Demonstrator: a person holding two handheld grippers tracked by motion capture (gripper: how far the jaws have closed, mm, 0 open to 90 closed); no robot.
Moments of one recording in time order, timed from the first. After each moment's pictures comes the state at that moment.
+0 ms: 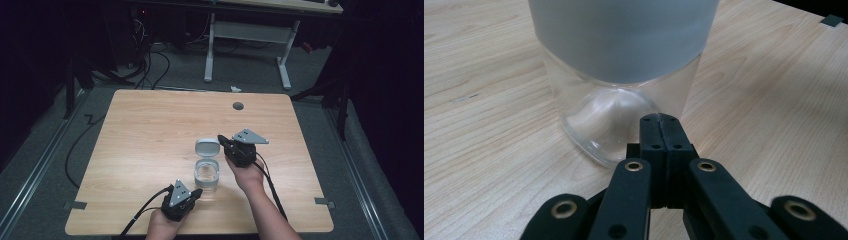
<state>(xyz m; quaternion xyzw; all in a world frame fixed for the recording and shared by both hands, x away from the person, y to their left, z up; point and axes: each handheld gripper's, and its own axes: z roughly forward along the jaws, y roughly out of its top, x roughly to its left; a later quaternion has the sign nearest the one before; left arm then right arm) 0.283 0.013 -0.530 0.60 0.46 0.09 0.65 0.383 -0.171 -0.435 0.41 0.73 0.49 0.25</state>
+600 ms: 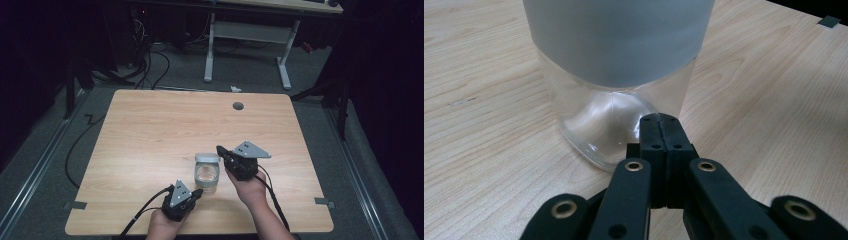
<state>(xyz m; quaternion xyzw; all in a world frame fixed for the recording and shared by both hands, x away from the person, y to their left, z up) 0.282 0.013 -0.529 0.60 0.46 0.09 0.65 0.345 -0.169 -0.436 0.38 0.74 0.49 0.25</state>
